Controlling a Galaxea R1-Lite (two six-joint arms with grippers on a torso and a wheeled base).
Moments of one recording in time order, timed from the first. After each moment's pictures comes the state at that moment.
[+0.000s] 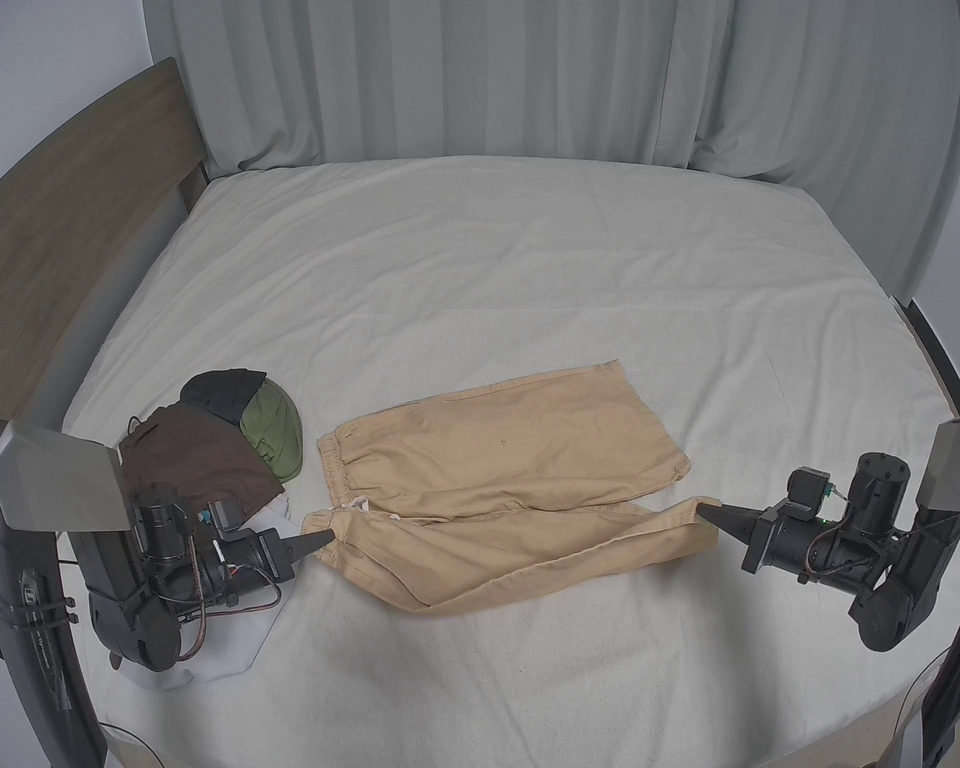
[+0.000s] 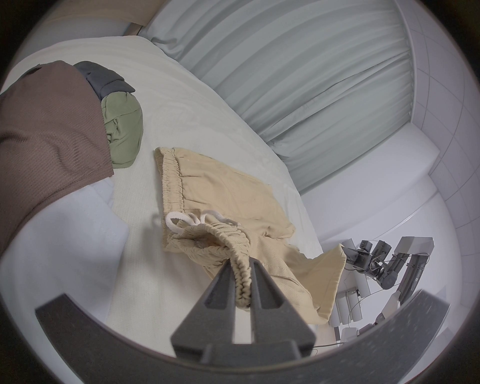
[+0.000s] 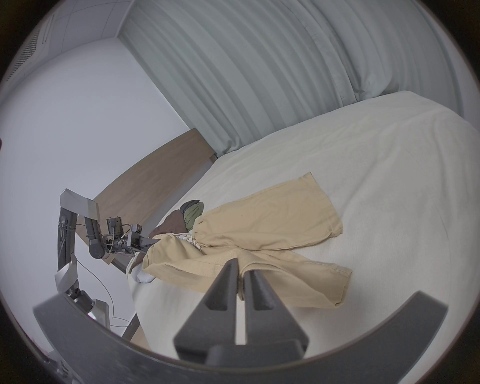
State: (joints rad) left arm -0.08 2.24 -0.35 -1.55 -0.65 -0.53; right arm 0.15 2.03 -0.24 -1.54 0.56 0.26
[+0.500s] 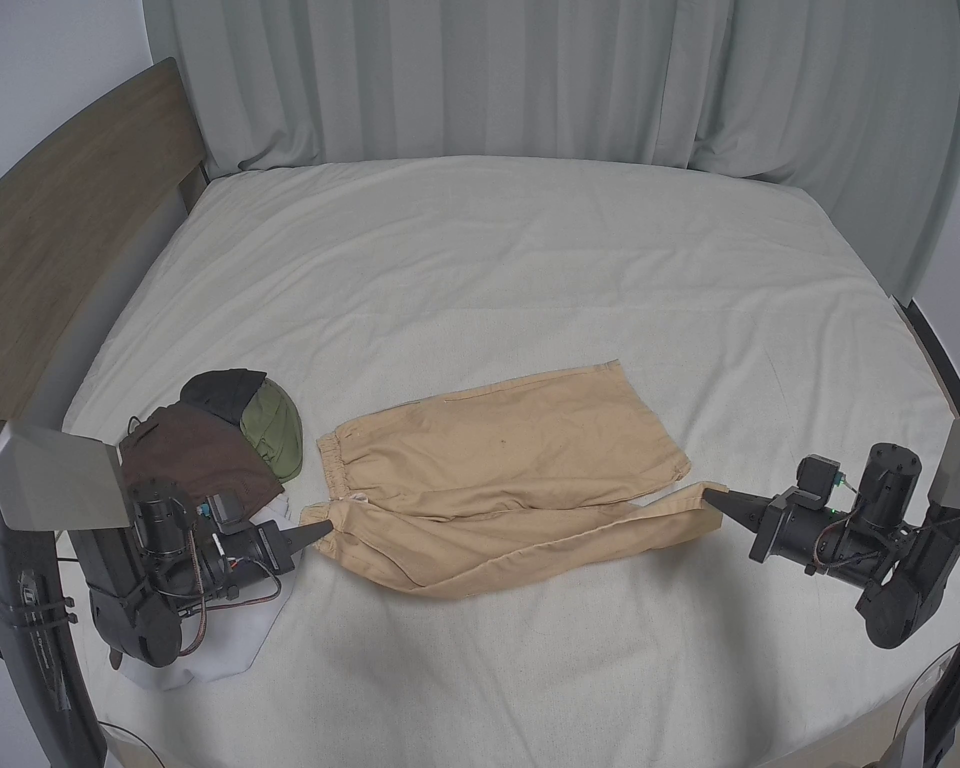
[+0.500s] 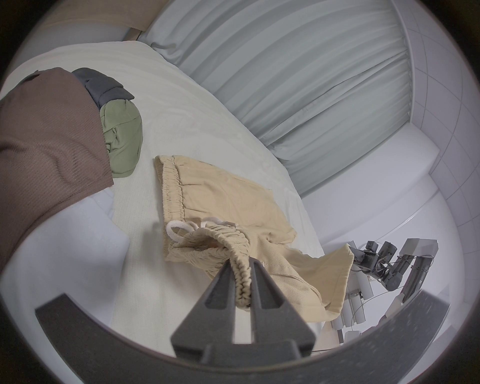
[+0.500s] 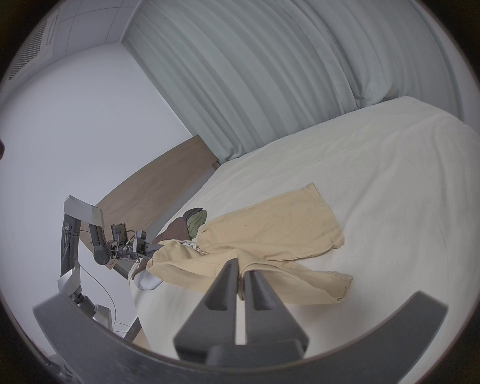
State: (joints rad) left arm -0.08 2.24 -0.37 -1.55 -0.63 -0.53; right arm 0.15 1.97 -0.24 -1.54 0.56 0.28
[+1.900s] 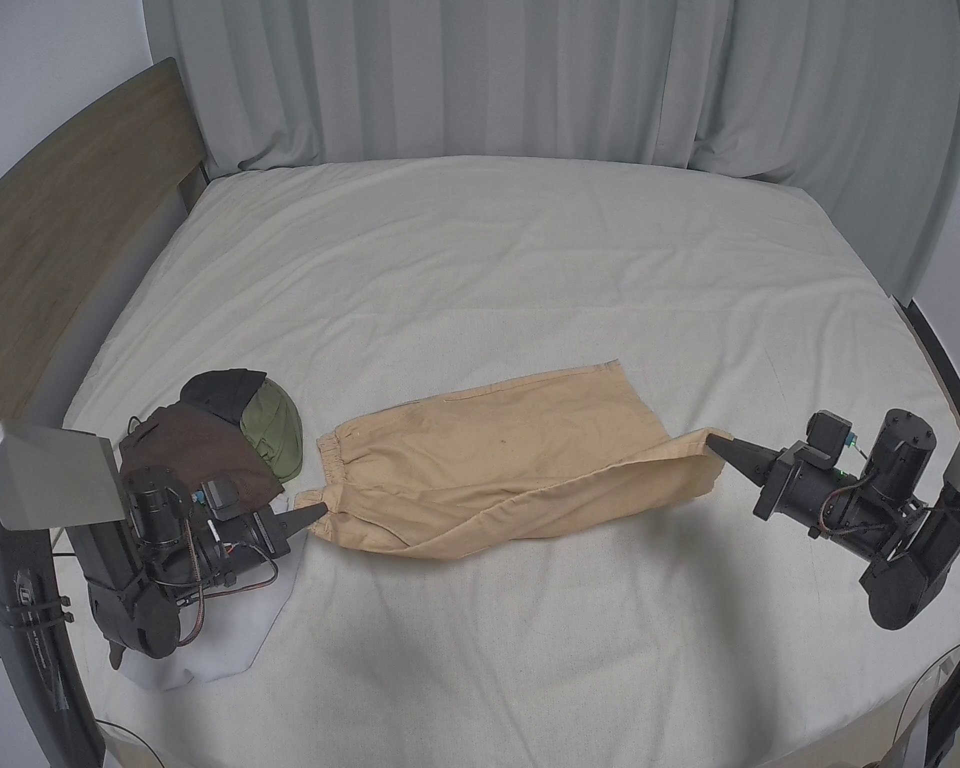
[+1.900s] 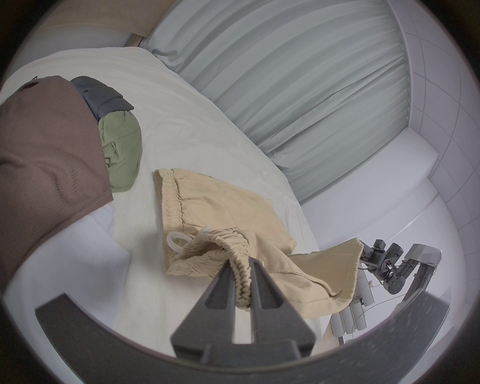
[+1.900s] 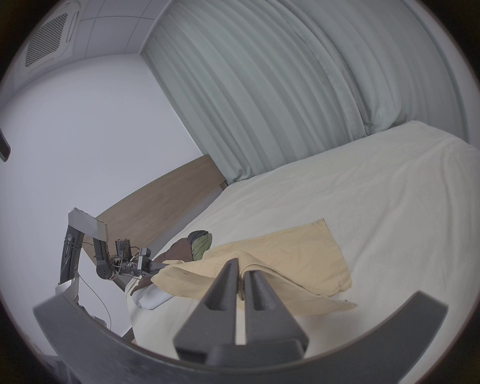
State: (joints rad) left arm -0.07 2.22 -0.41 -1.55 -0.61 -0.57; right arm 0.17 1.90 -0.34 -1.54 0.53 0.31
